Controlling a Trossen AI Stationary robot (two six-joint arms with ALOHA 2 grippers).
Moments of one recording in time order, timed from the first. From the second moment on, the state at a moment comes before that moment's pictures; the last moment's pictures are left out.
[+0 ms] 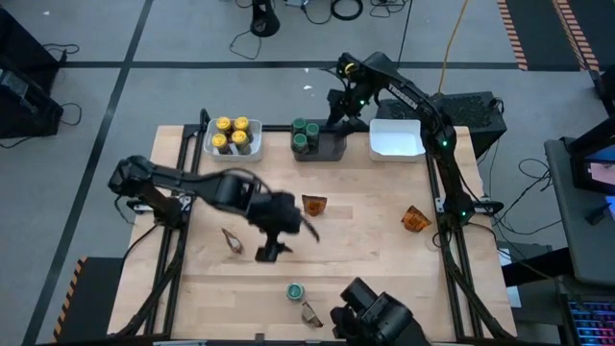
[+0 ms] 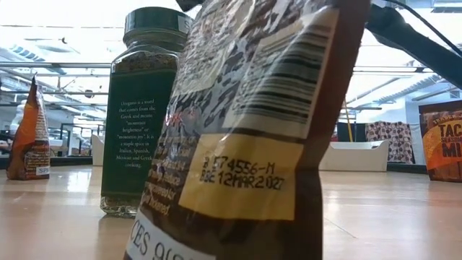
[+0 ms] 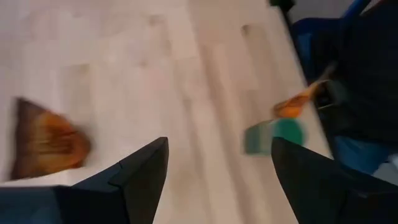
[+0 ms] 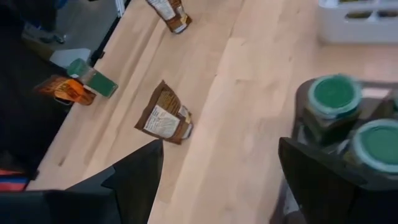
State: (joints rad) left arm -0.22 1.60 1.54 -0.85 0.15 -0.07; right arm -0.80 2.23 2.32 -1.57 -0.90 -0.95
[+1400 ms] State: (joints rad) left arm -0.52 1.87 1.54 -0.65 -0.12 -0.43; right arm -0.49 0.85 0.79 -0.49 -0.49 -0.20
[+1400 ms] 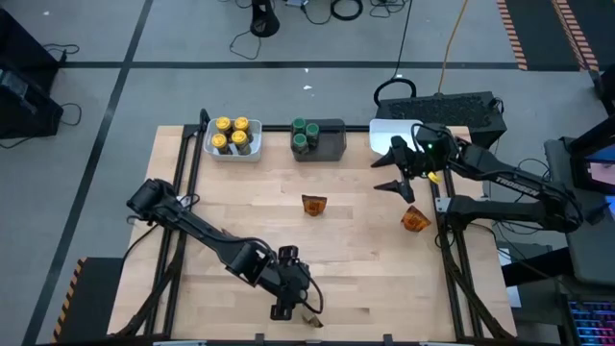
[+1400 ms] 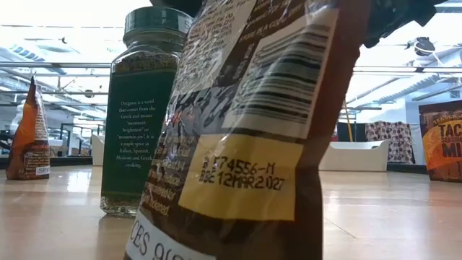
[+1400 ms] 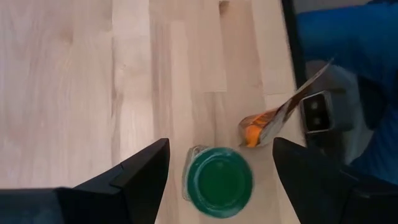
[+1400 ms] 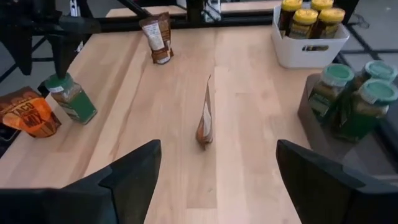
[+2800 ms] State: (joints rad) left arm -0.52 1.95 1.53 -0.71 -0.12 -0.40; right arm -0.49 0.86 0.79 -0.50 -0.49 -0.20
